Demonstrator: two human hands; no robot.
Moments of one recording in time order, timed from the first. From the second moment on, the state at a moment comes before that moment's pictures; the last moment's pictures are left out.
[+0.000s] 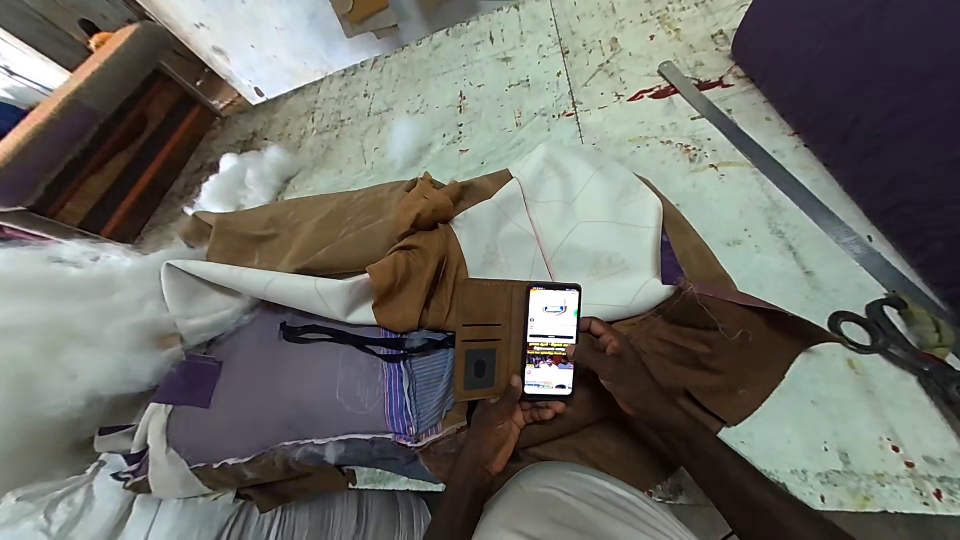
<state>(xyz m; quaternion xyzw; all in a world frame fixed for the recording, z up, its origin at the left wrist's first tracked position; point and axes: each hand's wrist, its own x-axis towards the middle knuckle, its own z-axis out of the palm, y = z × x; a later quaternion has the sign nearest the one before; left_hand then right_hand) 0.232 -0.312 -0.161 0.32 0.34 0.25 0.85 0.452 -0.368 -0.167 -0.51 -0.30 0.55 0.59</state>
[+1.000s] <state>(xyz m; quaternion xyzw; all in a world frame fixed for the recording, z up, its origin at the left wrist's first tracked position) 0.230 -0.309 -0.162 0.33 0.33 0.24 0.85 0.469 -0.354 -0.153 -0.52 -0.30 0.52 0.61</state>
